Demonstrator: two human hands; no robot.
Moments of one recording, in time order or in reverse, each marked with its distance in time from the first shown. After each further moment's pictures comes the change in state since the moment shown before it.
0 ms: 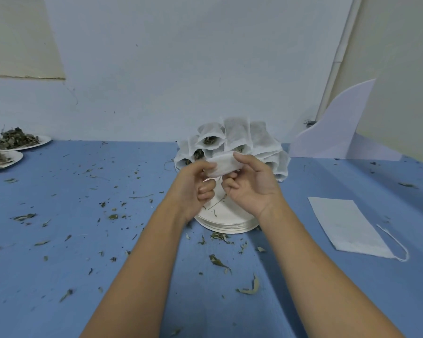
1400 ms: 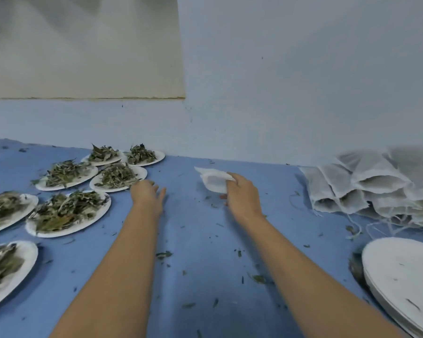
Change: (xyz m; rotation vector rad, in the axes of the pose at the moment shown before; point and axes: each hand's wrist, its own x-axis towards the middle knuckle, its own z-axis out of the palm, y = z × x) left_hand 0.025 0.176 -0.303 0.001 0.972 0.327; right_hand 0.194 0.192 0.144 -1.189 0.107 -0.280
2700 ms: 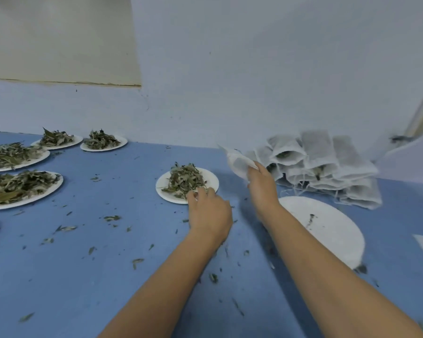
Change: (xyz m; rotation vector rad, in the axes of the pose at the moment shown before) left_hand -0.196 -0.126 0.070 1.835 -0.394 1.020; right_hand -0.064 0.031 -0.142 0.206 0.226 0.061
